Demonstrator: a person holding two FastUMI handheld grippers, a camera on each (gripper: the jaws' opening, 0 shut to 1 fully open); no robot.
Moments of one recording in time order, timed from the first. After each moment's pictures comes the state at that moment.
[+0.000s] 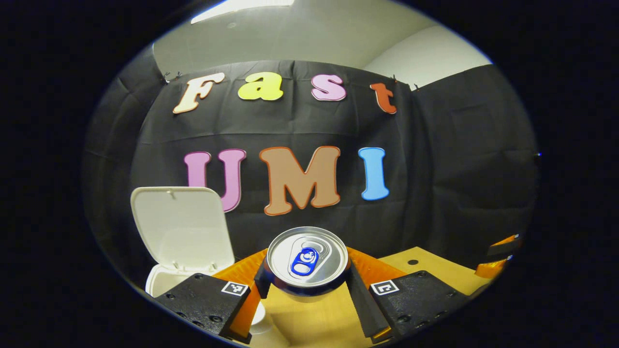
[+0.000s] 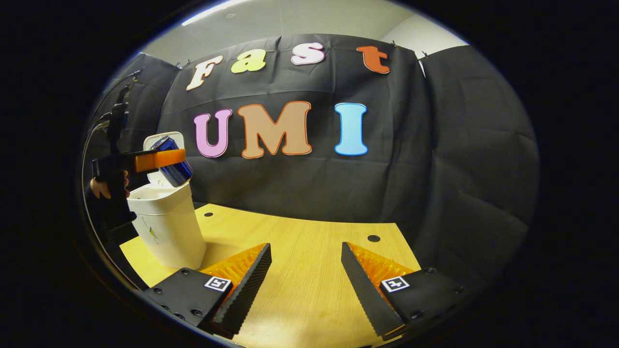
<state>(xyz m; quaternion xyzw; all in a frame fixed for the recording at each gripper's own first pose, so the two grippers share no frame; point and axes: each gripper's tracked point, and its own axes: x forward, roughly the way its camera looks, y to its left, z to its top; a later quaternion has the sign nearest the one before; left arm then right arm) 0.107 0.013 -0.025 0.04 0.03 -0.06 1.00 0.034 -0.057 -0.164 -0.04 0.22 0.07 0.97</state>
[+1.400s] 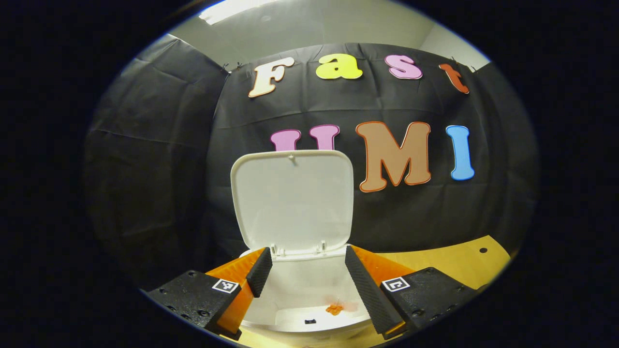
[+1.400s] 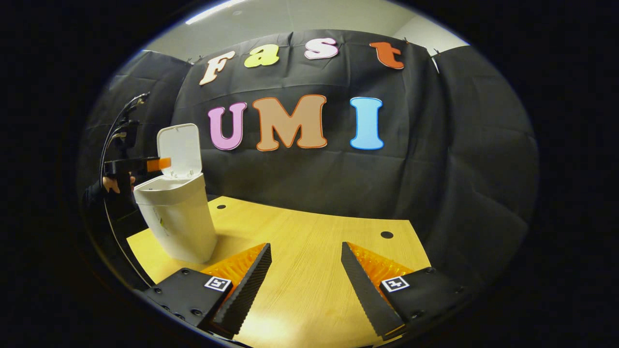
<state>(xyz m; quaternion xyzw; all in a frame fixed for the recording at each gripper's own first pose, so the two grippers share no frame) 0.090 0.156 -0.049 0.05 0.07 0.15 0.99 0.031 -0.042 -0.178 -0.06 0.23 0.12 0.96</state>
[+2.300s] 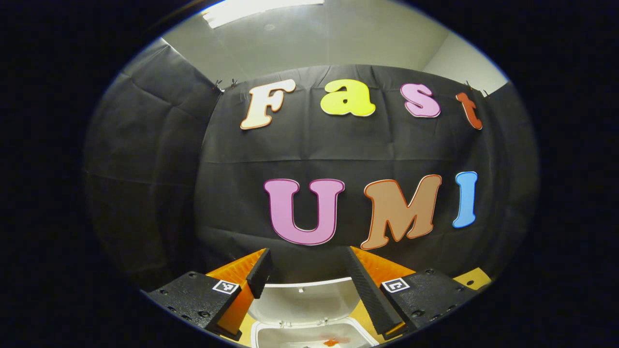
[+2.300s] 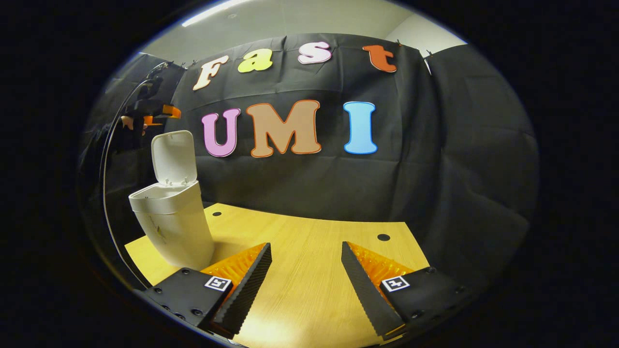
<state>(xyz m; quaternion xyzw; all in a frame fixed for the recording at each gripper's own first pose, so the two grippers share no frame) 0.201 0.203 0.086 0.03 0.04 0.12 0.99 0.031 -0.045 -0.172 -0.04 0.22 0.08 0.97</state>
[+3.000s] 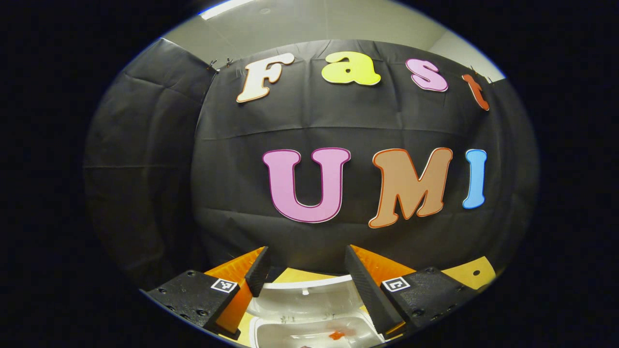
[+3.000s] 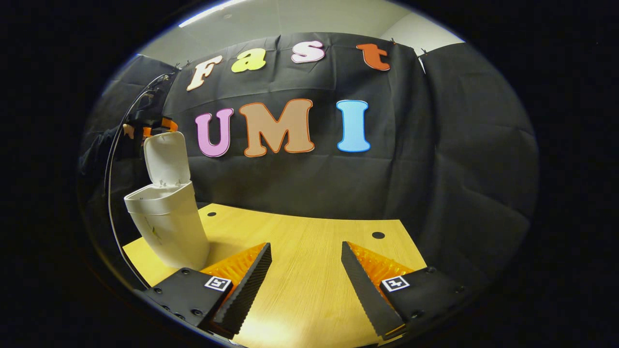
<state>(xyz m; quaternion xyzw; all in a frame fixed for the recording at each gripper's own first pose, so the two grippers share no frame) 0.204 0.208 0.047 0.03 0.10 0.13 0.99 0.031 -0.048 -0.173 -0.03 0.22 0.08 0.97</state>
